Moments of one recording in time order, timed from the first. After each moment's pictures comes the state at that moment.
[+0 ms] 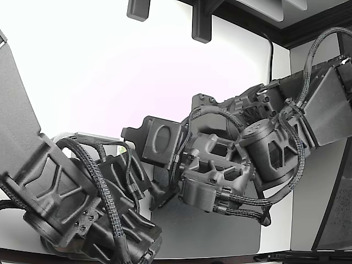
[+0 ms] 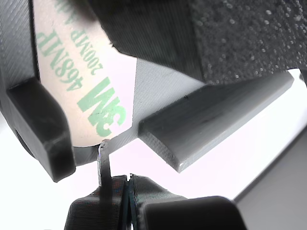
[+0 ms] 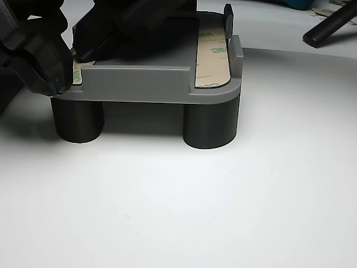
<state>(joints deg) 37.3 115.1 138.5 42.4 39.5 -60.1</state>
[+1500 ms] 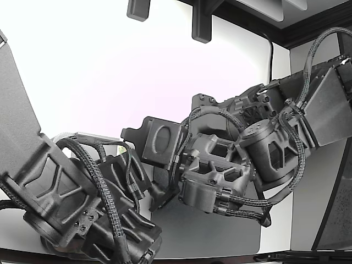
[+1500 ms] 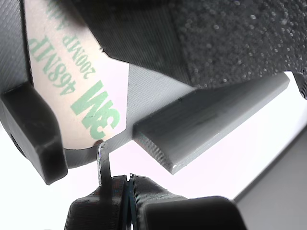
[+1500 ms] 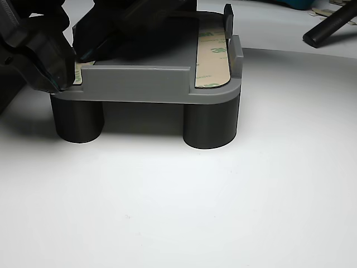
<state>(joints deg) 37.4 114.9 138.0 42.6 39.5 -59.8</state>
